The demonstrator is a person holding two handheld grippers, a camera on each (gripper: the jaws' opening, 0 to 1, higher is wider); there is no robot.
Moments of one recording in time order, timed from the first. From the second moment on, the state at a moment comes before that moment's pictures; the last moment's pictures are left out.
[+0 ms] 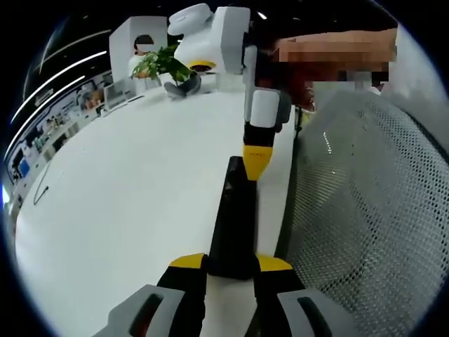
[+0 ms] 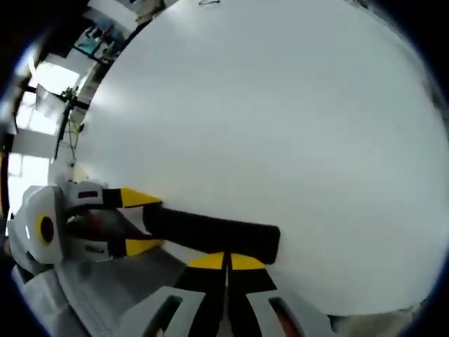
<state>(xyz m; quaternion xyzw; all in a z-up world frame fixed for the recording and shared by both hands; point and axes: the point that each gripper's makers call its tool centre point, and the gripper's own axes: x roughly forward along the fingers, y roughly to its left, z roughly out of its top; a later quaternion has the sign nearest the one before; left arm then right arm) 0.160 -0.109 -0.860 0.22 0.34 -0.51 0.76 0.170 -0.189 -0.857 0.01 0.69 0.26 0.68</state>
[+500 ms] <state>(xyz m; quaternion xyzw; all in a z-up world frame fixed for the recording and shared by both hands) 0.154 -0.111 -0.860 0.23 0.34 -0.52 0.75 0.182 -0.183 -0.853 0.01 0.67 0.26 0.69</state>
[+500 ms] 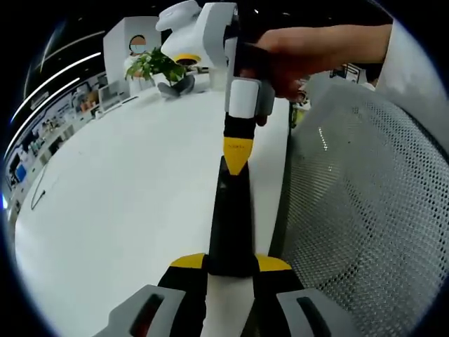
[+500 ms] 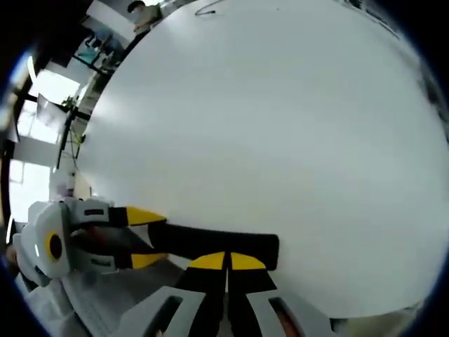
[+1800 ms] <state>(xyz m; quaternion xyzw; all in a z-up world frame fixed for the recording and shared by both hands) 0.157 -0.112 -0.859 0.23 0.33 -0.52 0.75 0.185 -0.182 -0.856 -0.01 0.67 0.26 0.69</state>
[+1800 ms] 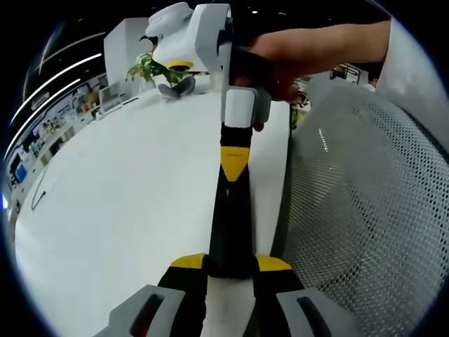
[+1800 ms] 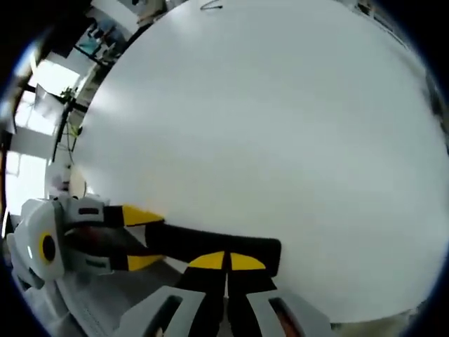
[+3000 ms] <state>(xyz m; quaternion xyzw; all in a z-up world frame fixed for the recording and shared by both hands) 0.155 -0.112 -0.860 0.23 0.33 -0.52 0.75 0.186 -0.155 -0.854 0.04 0.67 0.28 0.68</state>
